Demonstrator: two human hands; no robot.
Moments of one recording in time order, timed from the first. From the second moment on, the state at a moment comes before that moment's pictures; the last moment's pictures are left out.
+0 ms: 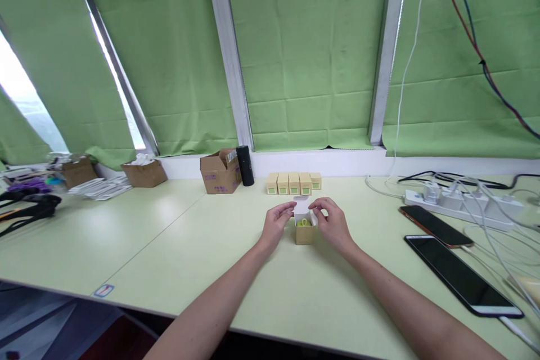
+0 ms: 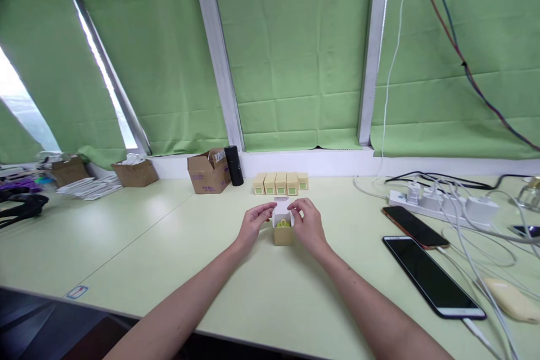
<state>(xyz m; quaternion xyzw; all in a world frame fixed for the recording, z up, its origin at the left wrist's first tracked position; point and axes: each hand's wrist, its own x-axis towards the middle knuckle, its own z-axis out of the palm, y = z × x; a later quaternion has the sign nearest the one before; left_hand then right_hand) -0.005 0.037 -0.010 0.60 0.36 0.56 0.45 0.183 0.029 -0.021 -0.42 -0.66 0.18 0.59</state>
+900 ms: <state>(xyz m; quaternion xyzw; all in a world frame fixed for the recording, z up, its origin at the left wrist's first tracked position) 0.004 0.032 -0.018 0.61 0.36 0.49 0.50 0.190 0.038 -0.027 -0.50 -0.55 0.29 0.60</state>
